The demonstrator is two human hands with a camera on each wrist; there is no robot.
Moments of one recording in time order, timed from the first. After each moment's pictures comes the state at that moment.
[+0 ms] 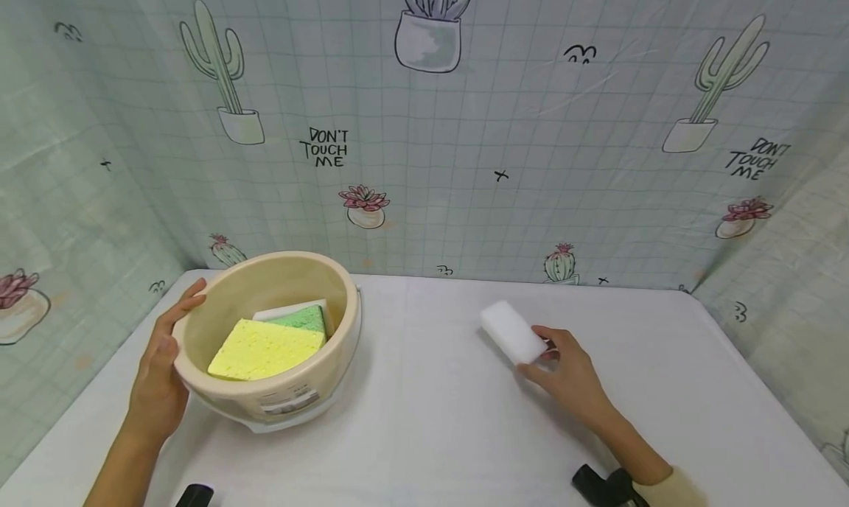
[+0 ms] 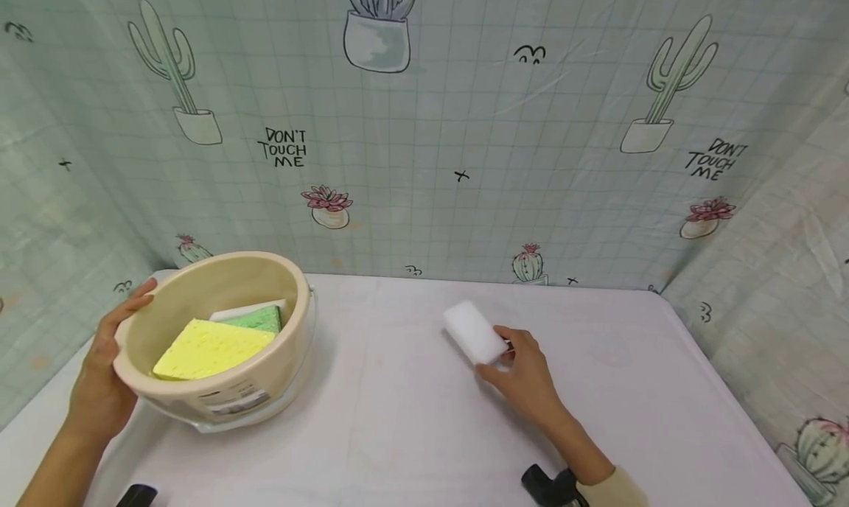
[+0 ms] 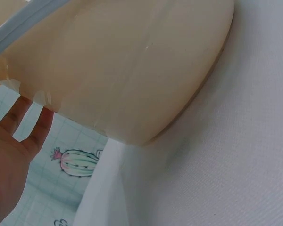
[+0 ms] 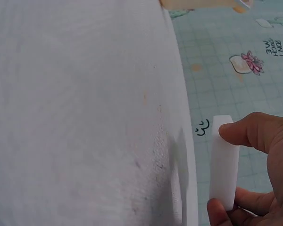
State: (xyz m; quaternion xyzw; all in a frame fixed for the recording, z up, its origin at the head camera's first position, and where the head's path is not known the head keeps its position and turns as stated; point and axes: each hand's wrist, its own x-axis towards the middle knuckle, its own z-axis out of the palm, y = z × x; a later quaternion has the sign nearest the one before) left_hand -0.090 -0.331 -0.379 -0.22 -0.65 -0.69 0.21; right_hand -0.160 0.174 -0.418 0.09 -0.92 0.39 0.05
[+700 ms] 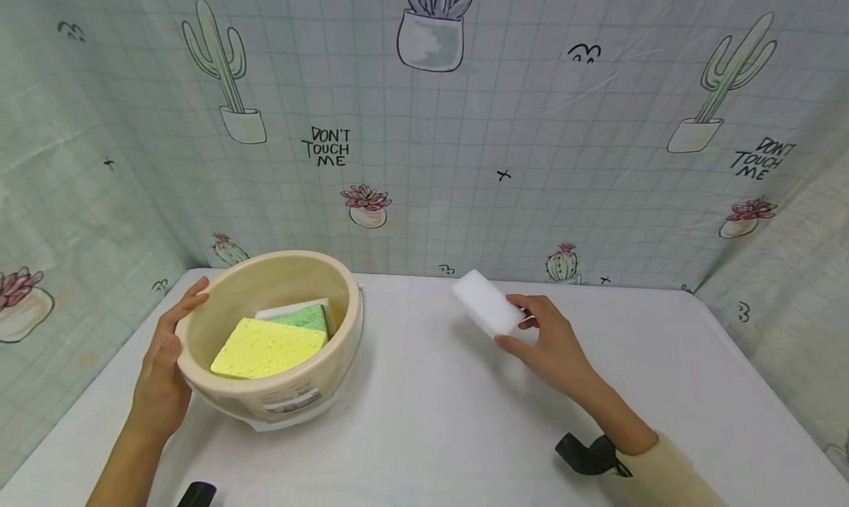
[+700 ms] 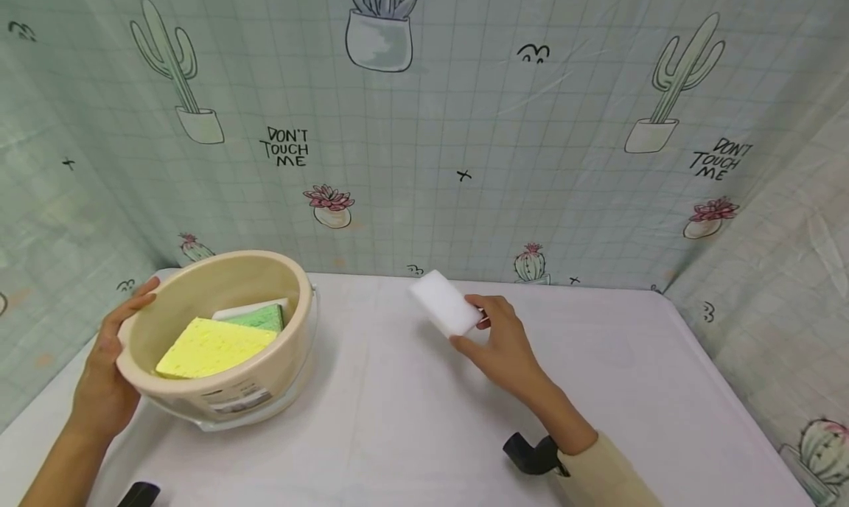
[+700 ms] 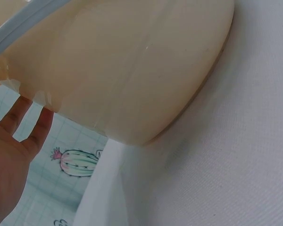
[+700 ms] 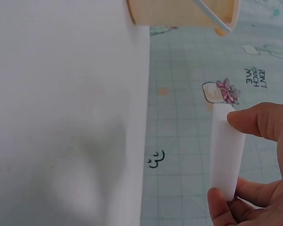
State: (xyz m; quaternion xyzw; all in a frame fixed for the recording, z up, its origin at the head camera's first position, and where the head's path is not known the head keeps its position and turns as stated) left_hand -0.089 -0.329 -0.376 -0.21 -0.66 -0.69 0.21; right_hand -0.170 0.142 -0.367 0.17 -0.90 0.40 0.06
